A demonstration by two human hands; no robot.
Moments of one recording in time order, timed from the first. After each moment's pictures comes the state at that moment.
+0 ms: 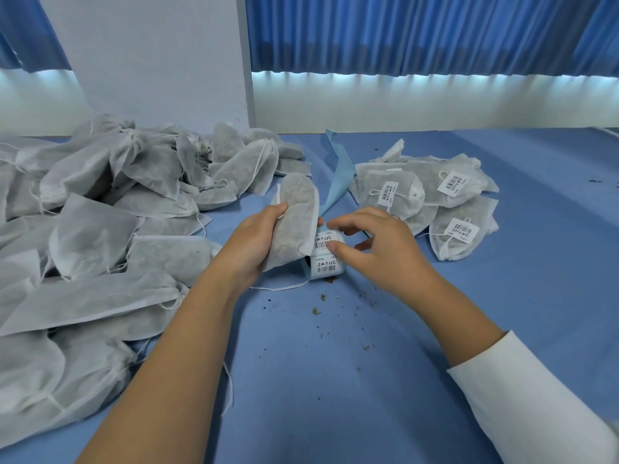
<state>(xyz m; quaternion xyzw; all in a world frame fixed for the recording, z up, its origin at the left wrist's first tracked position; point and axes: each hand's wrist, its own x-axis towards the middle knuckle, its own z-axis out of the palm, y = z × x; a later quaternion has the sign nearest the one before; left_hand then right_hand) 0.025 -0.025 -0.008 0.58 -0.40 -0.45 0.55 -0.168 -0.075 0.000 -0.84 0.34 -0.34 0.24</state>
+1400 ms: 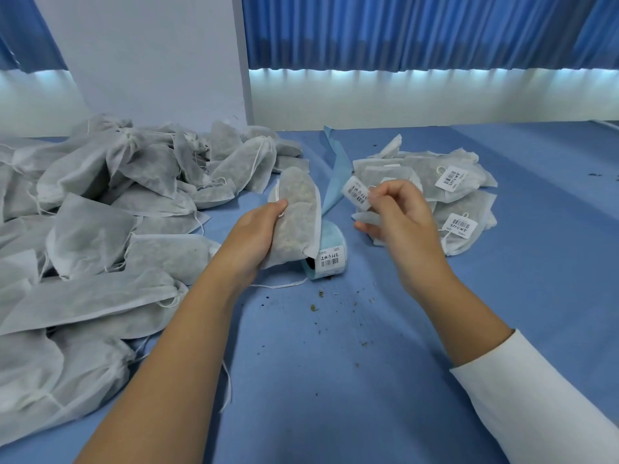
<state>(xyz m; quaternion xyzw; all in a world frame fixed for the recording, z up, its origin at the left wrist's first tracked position) 0.021 -0.023 -0.003 0.61 -0.38 -0.42 0.55 -0.168 -0.066 0.016 -0.58 0.34 -0.54 0.51</state>
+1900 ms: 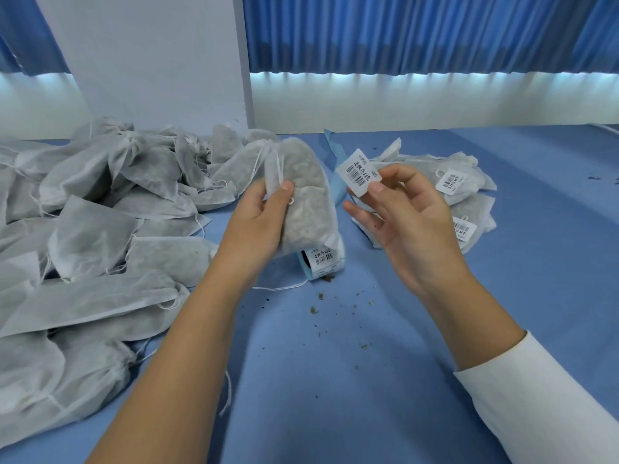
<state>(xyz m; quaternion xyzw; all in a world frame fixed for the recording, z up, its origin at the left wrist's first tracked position) 0.006 -0.010 0.012 0.57 -0.44 -0.27 0.64 -0.172 -0.057 0.031 -0.50 0.15 -0.56 0.65</state>
